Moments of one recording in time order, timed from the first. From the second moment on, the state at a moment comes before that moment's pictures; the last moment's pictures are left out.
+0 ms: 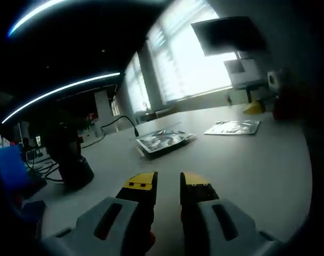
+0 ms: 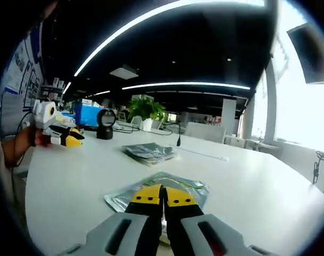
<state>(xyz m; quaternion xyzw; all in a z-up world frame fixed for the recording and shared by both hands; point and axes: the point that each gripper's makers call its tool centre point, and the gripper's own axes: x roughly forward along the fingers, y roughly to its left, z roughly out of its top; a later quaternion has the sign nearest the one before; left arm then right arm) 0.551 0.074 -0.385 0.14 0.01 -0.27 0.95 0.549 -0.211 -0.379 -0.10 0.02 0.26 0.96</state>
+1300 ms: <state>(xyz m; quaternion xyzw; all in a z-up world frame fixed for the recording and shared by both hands) 0.550 0.071 -0.384 0.15 0.01 -0.27 0.95 0.546 -0.205 -0.378 -0.11 0.01 0.27 0.96</state>
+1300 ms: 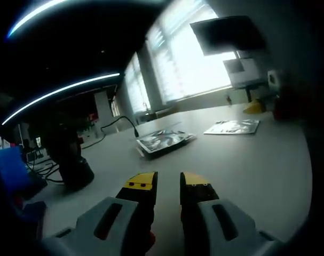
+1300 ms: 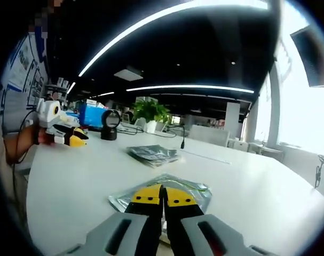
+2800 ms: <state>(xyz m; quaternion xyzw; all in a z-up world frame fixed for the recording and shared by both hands) 0.548 0.067 -0.384 0.15 0.01 -0.28 0.95 0.545 -0.203 -0.377 -0.11 0.01 0.28 0.95</state>
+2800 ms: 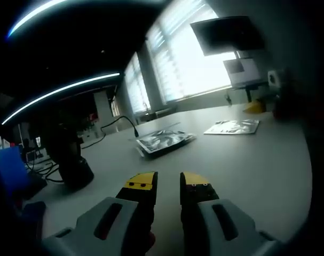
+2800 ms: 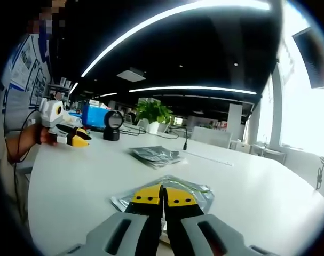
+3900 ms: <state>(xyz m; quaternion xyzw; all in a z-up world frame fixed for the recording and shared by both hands) 0.548 0.068 -0.387 0.15 0.01 -0.28 0.95 0.596 -0.223 -0.369 -0.14 0.09 0.24 0.96</state>
